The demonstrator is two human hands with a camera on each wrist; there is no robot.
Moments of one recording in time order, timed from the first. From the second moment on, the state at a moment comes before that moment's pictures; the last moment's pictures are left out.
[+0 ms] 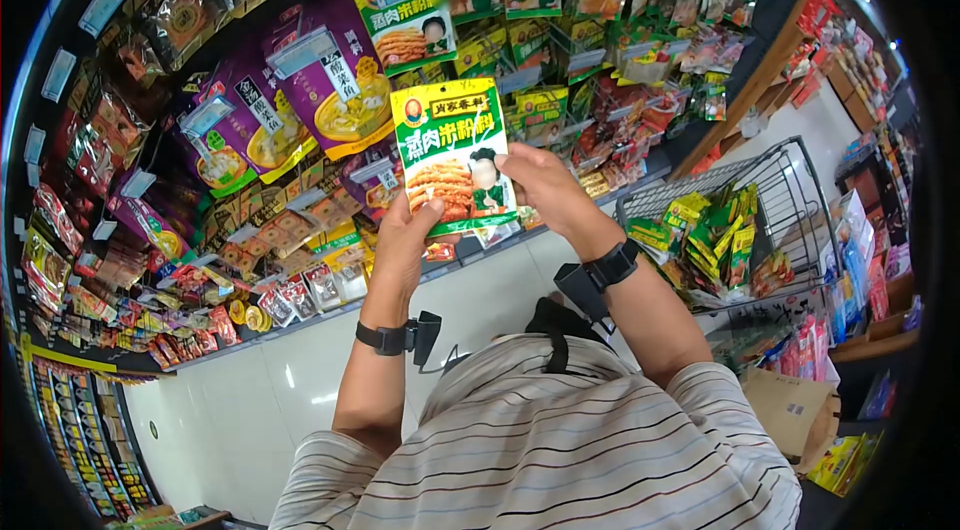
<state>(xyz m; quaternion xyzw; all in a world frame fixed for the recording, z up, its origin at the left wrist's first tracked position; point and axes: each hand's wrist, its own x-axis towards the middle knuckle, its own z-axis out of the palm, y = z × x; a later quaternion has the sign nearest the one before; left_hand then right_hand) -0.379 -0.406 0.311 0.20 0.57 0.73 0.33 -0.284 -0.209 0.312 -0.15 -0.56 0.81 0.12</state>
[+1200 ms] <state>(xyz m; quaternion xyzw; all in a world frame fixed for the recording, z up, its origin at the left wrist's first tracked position) -0.427 -0.343 0.346 0.23 0.55 0.76 0.27 -0.329 -0.158 0.347 -0.08 -0.57 0.81 0.12</state>
